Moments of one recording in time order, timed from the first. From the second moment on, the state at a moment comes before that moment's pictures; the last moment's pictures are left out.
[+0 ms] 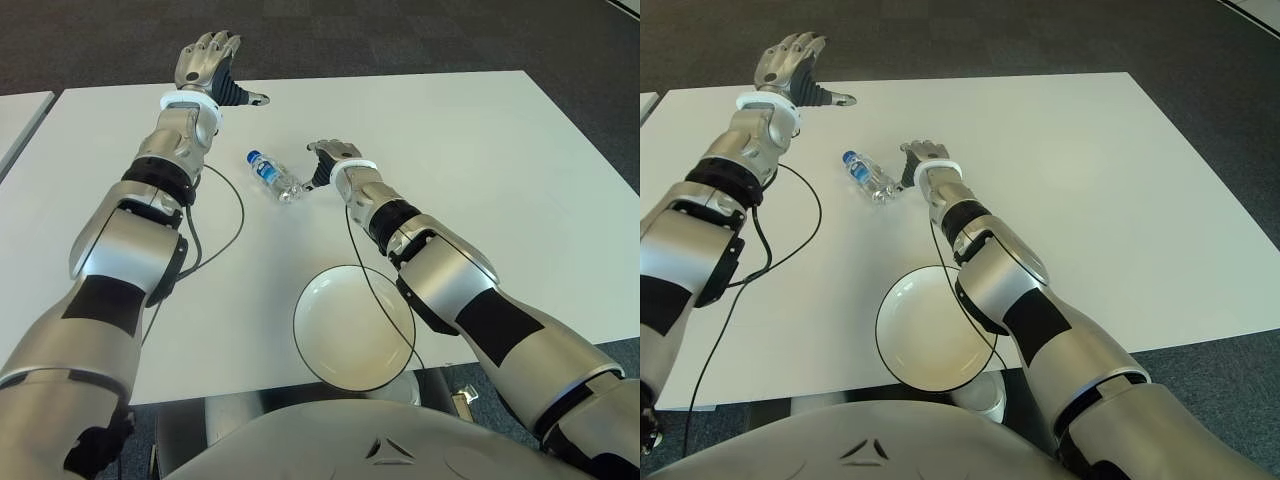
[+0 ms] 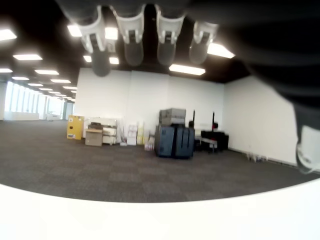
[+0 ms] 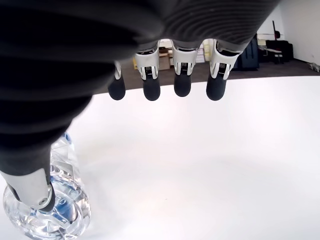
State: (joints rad) left arm -1.11 0.44 -0.48 1.19 0.85 -0.10 0.24; right arm -1.13 0.10 0.60 1.35 -0.72 0.15 -0.06
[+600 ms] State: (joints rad) left arm -1.15 0.46 -0.95 1.32 1.22 -0.22 0.39; right arm -1.12 0.10 0.52 1.29 -0.67 0.15 -0.18
